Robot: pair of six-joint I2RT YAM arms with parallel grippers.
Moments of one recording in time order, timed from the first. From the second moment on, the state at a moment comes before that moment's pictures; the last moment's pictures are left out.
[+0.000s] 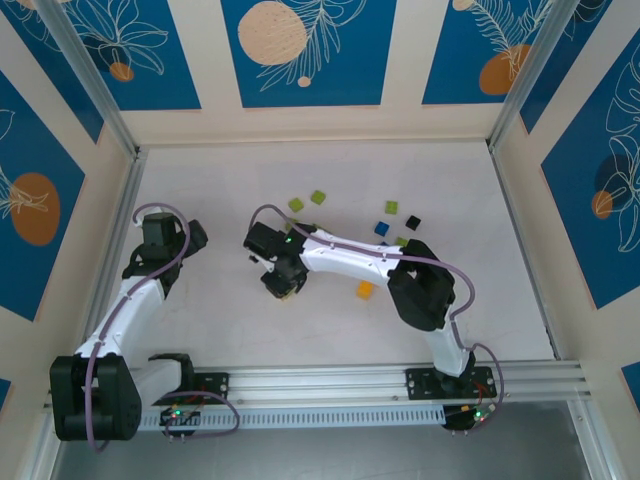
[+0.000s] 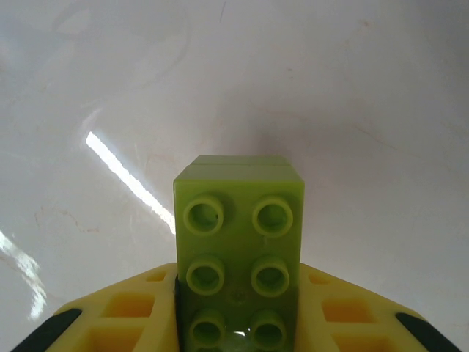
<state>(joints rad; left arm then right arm) 0.01 1.09 0.65 -0.28 -0.20 -0.47 1.05 2.03 1.65 -0.96 0.02 0.17</state>
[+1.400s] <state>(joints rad) 0.00 1.09 0.62 -0.18 -0.06 -0.46 1.02 1.71 1.44 -0.95 -0.01 0.05</state>
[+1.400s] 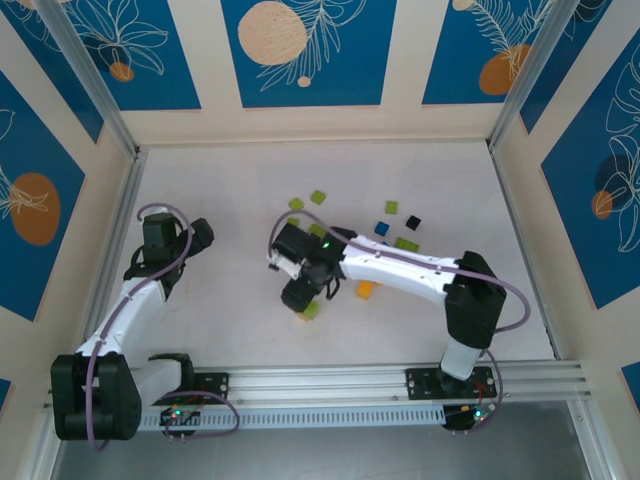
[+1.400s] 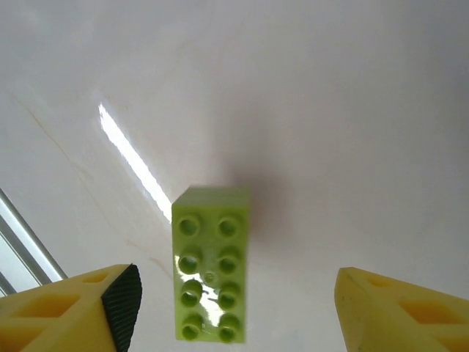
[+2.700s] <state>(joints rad) -0.54 1.86 1.13 -0.17 -0.20 -0.13 0.54 1.63 1.47 -0.95 -0.04 0.20</state>
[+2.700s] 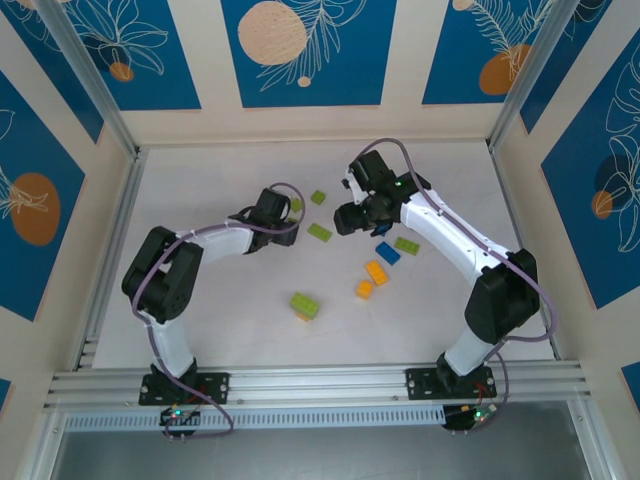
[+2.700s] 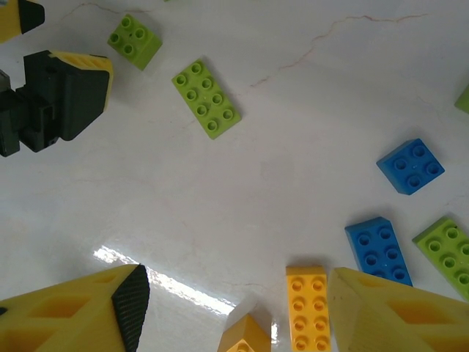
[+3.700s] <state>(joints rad) -0.57 2.03 1.28 -0.19 -0.22 -0.07 0.54 1.64 1.44 -0.94 -0.05 0.20</state>
